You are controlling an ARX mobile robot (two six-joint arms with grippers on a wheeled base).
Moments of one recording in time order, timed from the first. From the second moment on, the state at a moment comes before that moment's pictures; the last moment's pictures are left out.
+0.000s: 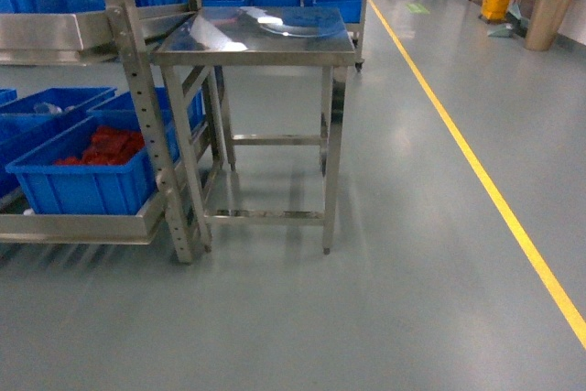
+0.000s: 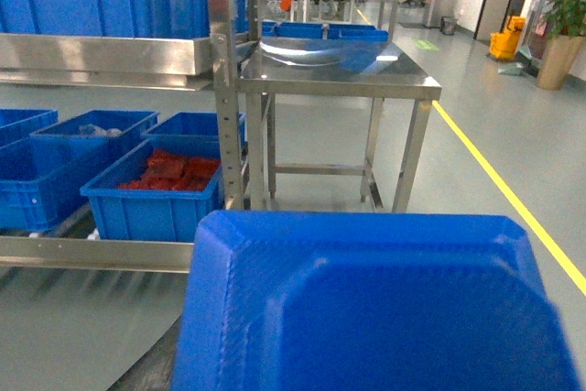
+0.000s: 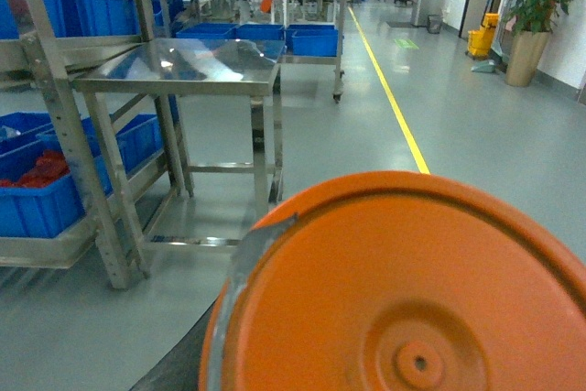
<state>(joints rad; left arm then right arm) 0.00 0.01 0.01 -0.01 0.00 0.00 0.00 0.00 0.01 -0.01 0.00 0.01</state>
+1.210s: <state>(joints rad) 0.00 0.01 0.01 -0.01 0.00 0.00 0.00 0.00 0.01 -0.01 0.00 0.01</state>
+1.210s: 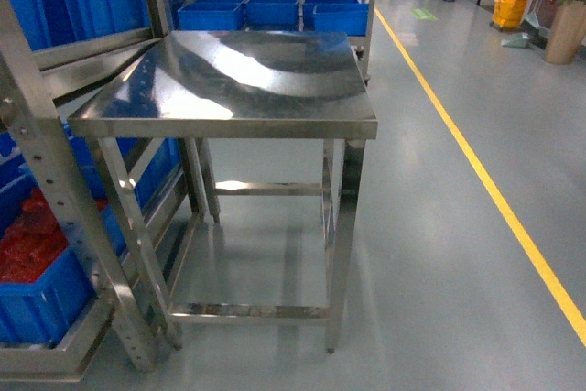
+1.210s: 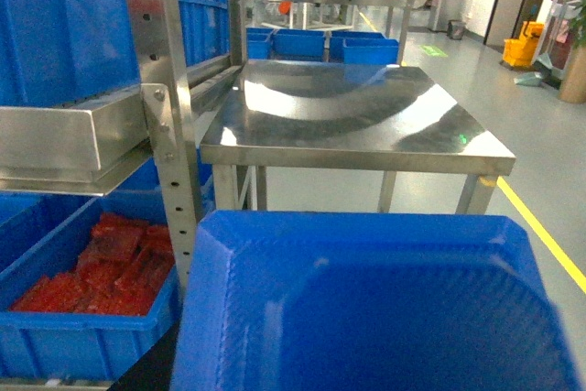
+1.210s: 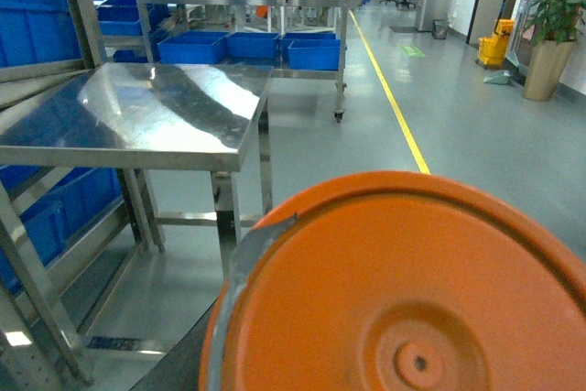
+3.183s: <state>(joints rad) 0.00 0.01 0.01 -0.01 0.00 0.00 0.00 0.00 0.01 -0.01 0.00 0.01</state>
